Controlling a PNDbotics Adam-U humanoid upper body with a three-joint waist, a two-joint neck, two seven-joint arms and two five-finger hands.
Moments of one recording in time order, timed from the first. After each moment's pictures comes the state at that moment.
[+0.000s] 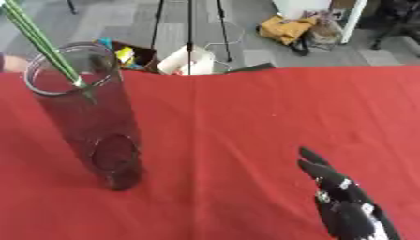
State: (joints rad) left arm -1.17 0.55 -0.26 -1.74 0.21 -0.09 0.45; right arm -0.19 -0.04 -0.03 -1.99 0.04 -0.50 0.34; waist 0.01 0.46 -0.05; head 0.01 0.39
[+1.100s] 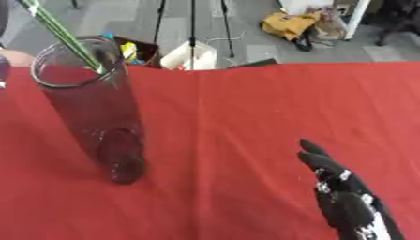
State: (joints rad) left arm -1.12 0.56 -0.27 -1.70 0.08 -0.04 0.39; right arm -0.18 -0.04 -0.04 -1.99 0.02 -0.50 0.34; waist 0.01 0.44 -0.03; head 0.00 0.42
